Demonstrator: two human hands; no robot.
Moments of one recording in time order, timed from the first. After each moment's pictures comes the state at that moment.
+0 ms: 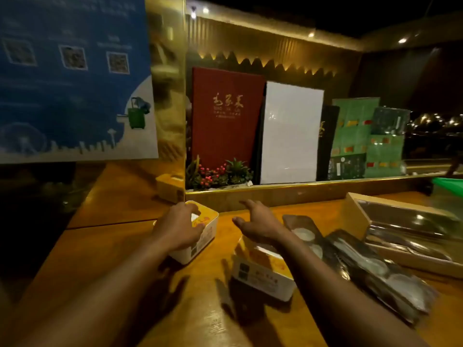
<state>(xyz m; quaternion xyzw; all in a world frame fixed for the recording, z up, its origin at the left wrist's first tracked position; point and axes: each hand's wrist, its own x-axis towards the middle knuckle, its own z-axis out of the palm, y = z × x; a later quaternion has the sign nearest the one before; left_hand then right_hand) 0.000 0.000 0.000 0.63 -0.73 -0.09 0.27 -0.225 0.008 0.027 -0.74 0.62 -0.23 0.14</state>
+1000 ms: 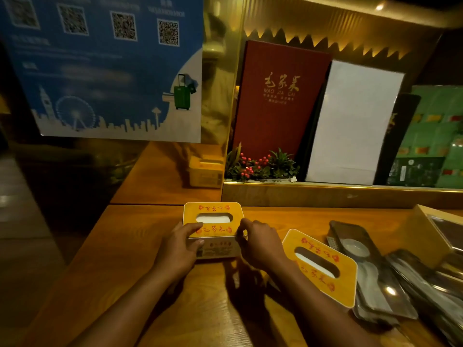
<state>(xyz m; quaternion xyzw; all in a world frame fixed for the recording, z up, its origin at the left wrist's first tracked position) 0.063 0.018 -0.087 0.64 -0.57 -0.27 0.44 -0.145 -0.026 -0.055 -0.81 0.56 -0.15 0.03</state>
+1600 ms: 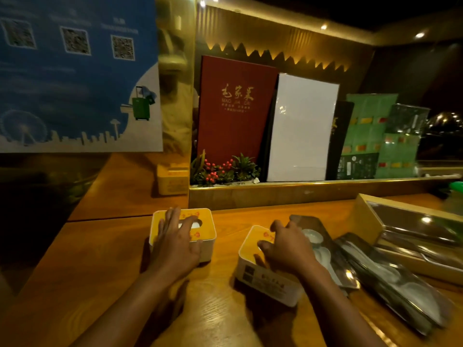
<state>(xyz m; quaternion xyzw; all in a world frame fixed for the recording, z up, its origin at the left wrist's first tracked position) 0.006 0.020 -0.062 0.62 -0.70 -0.07 0.35 -0.269 0.025 -0.022 -0.68 0.72 -0.13 0.02</state>
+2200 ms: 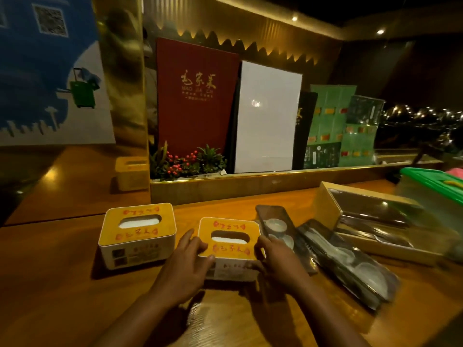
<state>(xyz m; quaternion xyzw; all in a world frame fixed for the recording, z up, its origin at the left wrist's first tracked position) -0.095 0.047 -0.088 0.54 -0.75 -0.20 0.33 -0.343 0.065 -0.050 -0.74 0.66 -0.13 0.05</state>
